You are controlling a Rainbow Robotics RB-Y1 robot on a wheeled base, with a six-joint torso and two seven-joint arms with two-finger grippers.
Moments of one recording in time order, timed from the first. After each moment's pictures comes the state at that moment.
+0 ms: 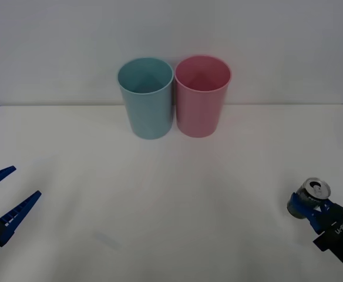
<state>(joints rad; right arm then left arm) 0.35 -0.37 -0.27 -1.53 0.84 -1.00 0.37 0.35 0.40 0.52 -1.66 -0.96 -1.22 0.00</state>
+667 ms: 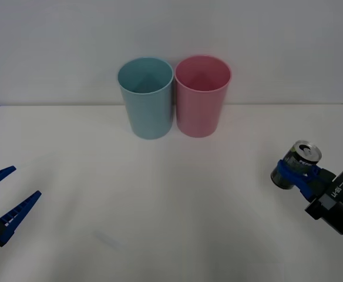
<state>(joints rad) 0.32 -0.45 -0.19 -1.84 0.89 -0.85 0.01 0.35 0.40 0.52 -1.66 -0.96 -1.22 0.00</state>
